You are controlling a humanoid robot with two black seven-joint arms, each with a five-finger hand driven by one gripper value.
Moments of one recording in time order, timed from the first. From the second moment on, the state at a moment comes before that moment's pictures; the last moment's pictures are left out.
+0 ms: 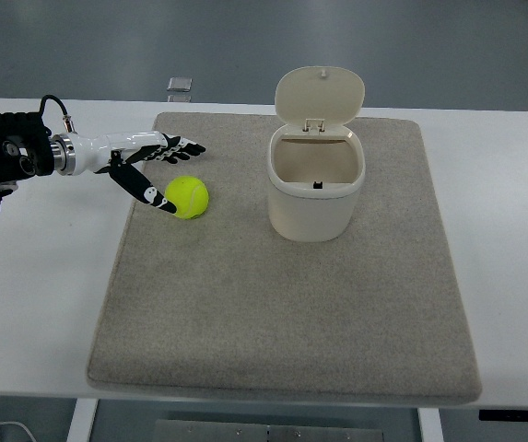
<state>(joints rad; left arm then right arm) -1.40 0.54 0.67 -0.91 0.38 -0.19 -0.58 0.04 0.00 -0.05 0.24 0.04 -0.08 0.15</state>
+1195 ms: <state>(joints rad) -1.36 0.52 0.63 -0.92 0.40 -0.19 -0.58 0.04 0.00 -0.05 0.24 0.04 -0.08 0.15</state>
